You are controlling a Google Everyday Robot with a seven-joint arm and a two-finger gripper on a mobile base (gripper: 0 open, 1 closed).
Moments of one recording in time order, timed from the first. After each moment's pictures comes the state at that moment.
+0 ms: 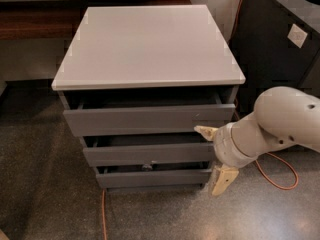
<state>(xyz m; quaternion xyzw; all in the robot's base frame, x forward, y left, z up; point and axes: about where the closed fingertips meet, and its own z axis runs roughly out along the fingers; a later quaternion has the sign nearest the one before) 0.441 -0.135 0.729 -0.73 0.64 0.06 0.24</state>
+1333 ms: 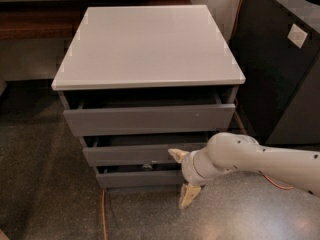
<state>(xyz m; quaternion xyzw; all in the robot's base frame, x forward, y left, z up) 0.475 -0.073 0.576 -0.74 0.61 0.07 0.26</state>
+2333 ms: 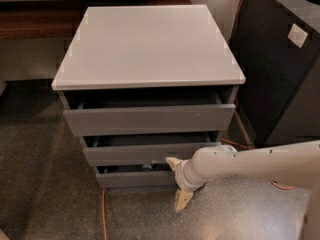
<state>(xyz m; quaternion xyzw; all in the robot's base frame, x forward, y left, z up) 0.497 -0.065 0.491 -0.74 0.63 0.06 0.23</state>
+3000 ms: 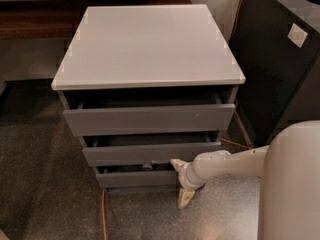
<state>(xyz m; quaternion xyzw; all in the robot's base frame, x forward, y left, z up) 0.537 -0.088 0.414 -0.74 0.63 0.03 0.23</state>
